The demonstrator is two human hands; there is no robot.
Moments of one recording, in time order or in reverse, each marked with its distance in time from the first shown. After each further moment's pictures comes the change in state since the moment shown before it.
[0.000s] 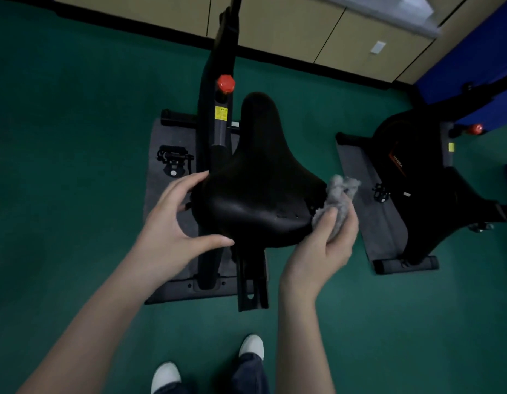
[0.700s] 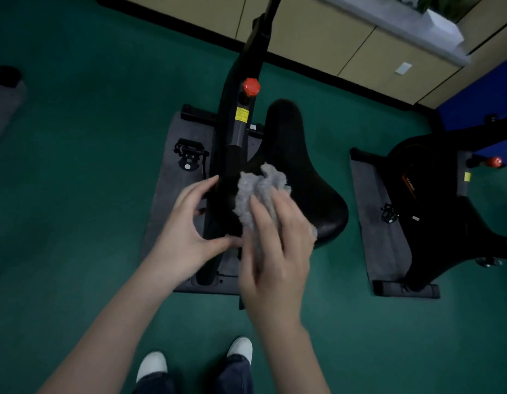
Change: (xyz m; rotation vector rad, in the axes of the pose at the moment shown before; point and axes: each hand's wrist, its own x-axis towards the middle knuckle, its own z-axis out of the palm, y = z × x) left_hand -0.013 -0.011 0.016 -0.127 0.110 -0.046; right_hand -0.028 -0.007 -0.014 -0.394 -0.687 -0.920
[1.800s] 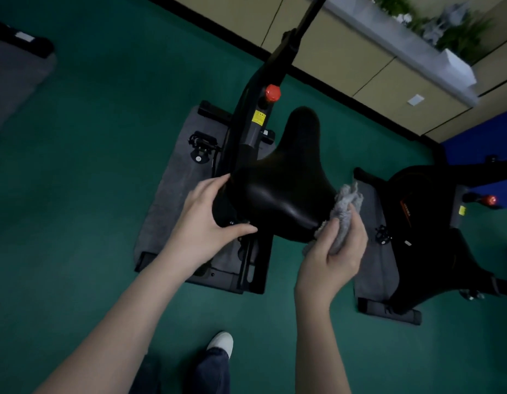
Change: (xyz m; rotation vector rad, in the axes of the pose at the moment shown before) left_hand -0.022 0.006 0.012 0.115 0.135 -0.070; right_hand 0.000 0.039 -0.024 0.190 0.320 0.541
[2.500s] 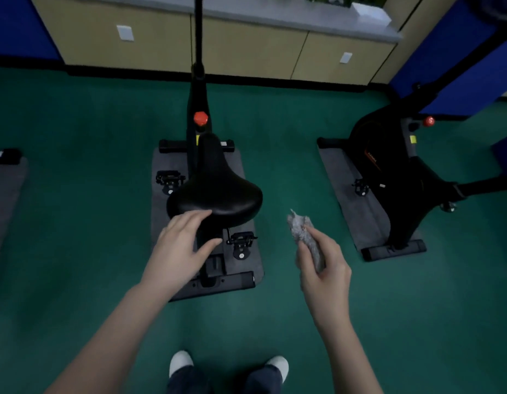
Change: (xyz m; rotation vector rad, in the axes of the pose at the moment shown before) left_hand -0.054 0.106 0.008 0.607 -0.235 0.297; right_hand 0.010 -0.035 -0.179 0.002 -0.257 0.230
